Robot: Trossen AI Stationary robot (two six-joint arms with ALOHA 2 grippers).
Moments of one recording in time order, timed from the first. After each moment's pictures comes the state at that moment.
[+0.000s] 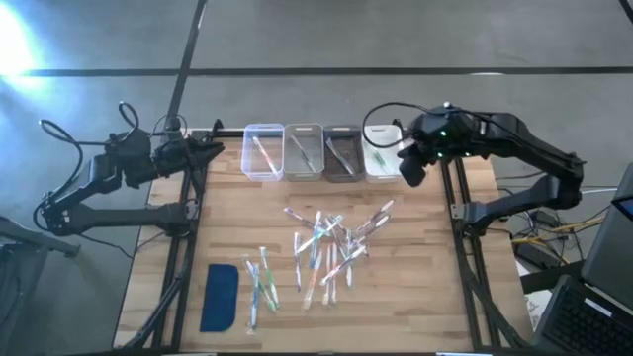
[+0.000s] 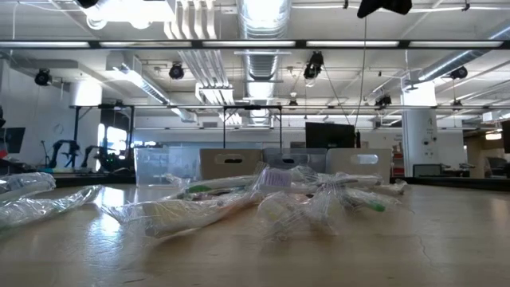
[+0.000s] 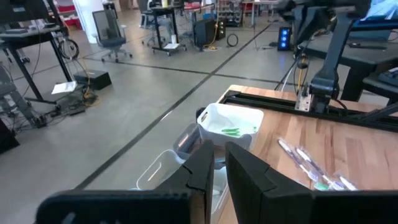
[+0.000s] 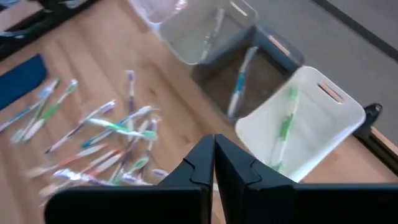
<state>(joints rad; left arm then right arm) 0.25 0.62 1.03 -0.64 -0.25 0.03 -0.24 1.21 1.60 -1.24 0.13 0.39</state>
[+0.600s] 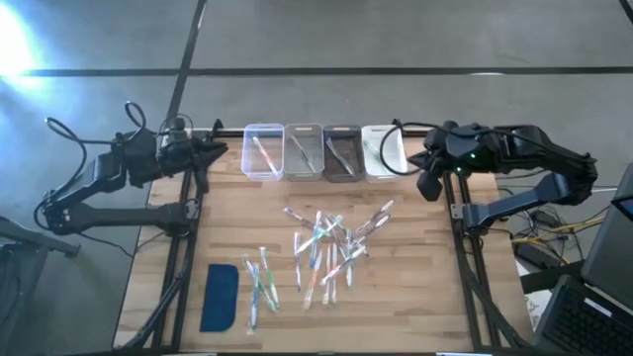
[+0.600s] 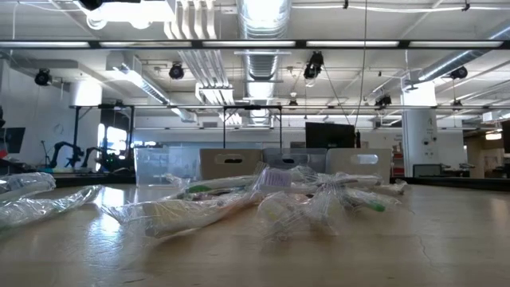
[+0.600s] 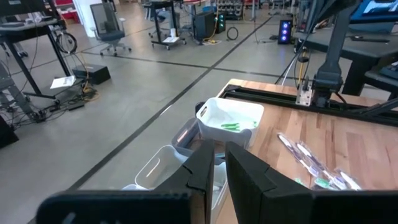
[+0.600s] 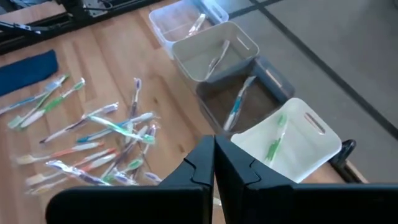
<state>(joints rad) 0.25 0.66 1.03 -0.64 -0.25 0.02 -0.01 1.10 1.58 -1.25 0.34 0.37</state>
